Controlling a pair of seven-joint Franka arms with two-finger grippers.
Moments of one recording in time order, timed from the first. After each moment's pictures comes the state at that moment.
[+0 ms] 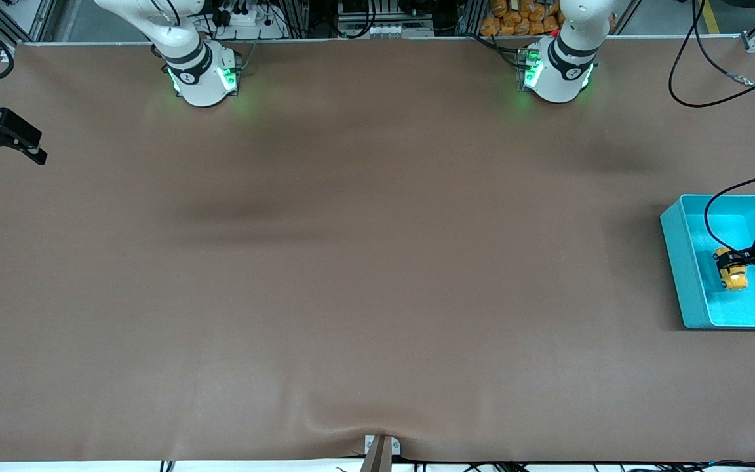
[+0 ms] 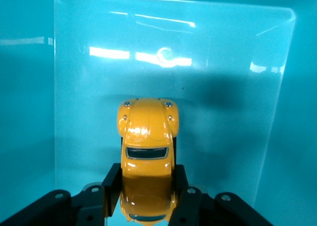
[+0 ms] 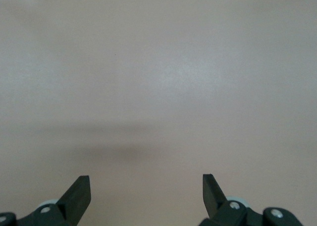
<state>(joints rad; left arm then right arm) 0.60 0.61 -0.13 -1.75 0.22 2.37 0.26 -0.08 -0.13 0.02 -1.69 -0.01 1.62 -0.08</state>
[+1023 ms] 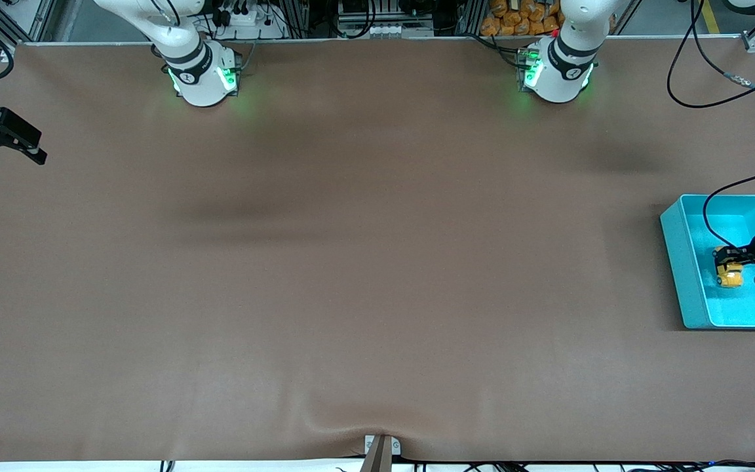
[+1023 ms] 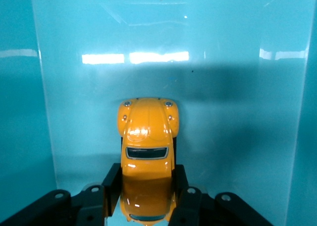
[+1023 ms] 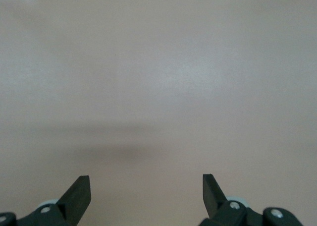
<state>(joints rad) 0.63 0.65 -0.14 -1.75 0.22 2.40 0.40 -0.08 -0.13 0.02 -1.69 -0.01 1.62 -0.08</state>
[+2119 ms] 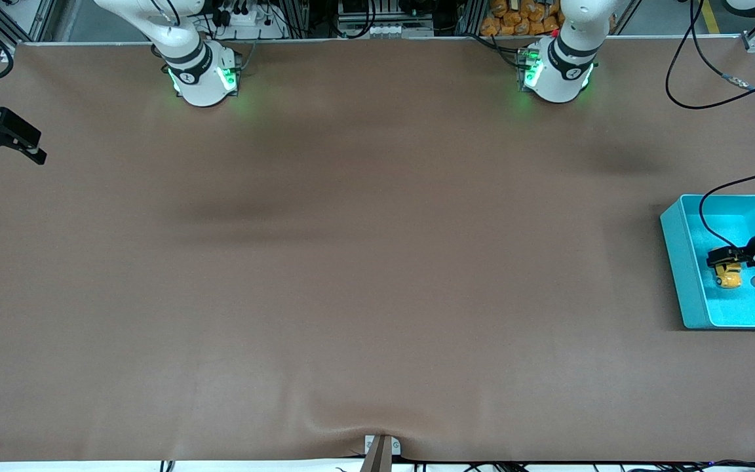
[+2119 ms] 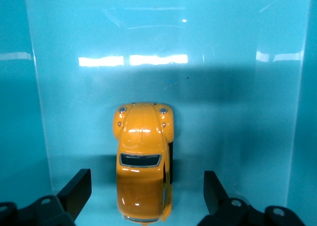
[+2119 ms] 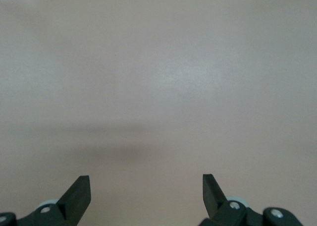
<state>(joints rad) 0.63 0.65 -0.14 -1.75 0.22 2.42 0.40 -0.08 -0.13 0.02 -1.69 -0.01 1.62 -0.08</state>
